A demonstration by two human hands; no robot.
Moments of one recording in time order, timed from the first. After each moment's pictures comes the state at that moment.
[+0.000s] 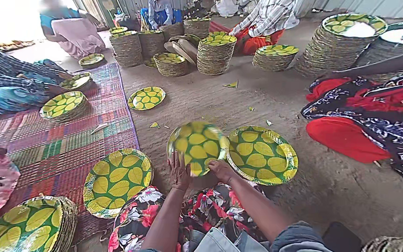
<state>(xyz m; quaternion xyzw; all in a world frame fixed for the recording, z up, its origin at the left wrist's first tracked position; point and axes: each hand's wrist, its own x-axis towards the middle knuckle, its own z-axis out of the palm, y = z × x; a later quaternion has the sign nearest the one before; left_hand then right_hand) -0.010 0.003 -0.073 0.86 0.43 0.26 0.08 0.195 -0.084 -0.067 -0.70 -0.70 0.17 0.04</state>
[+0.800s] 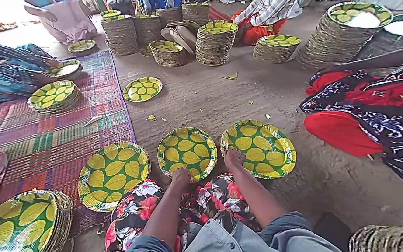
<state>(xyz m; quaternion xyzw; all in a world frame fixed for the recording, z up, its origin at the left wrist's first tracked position) -0.006 0.005 -0.080 0.84 0.43 -0.23 0.26 0.214 -0.082 -0.052 -0.92 -0.33 0.18 0.02</state>
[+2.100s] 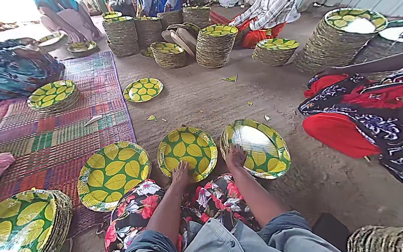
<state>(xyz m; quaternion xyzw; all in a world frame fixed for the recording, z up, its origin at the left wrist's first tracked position) -0.007 0.008 -0.102 0.85 0.43 -0.13 0.27 0.214 -0.086 -0.052 -0.93 -0.34 0.06 0.13</state>
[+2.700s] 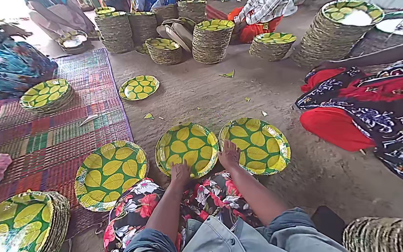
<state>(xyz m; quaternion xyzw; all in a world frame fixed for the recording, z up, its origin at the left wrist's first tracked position) -0.001 -0.001 -0.082 0.87 0.43 -0.12 0.19 0.208 -0.085 -0.057 -0.90 -0.40 0.13 0.08</state>
